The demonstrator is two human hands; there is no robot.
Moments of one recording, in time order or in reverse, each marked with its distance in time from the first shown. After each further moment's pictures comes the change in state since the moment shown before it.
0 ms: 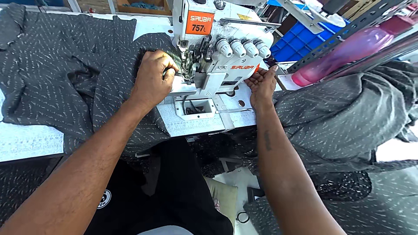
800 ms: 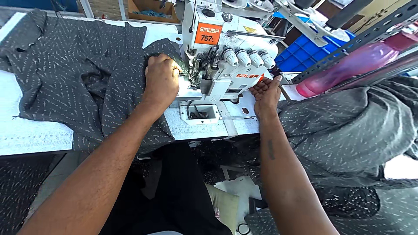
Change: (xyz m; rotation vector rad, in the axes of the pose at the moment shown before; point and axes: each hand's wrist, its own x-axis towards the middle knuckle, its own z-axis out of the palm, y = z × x) left_hand 0.007 0.019 0.001 0.123 0.014 -0.264; right_hand 0.000 -0.001 0.000 0.007 0.012 0.019
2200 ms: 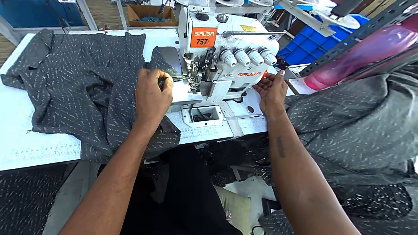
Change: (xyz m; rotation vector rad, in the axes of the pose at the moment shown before) left_hand -0.023 -0.010 -0.006 -0.054 0.144 -0.158; right_hand -0.001 -0.001 -0.001 0.015 -0.008 -0.025
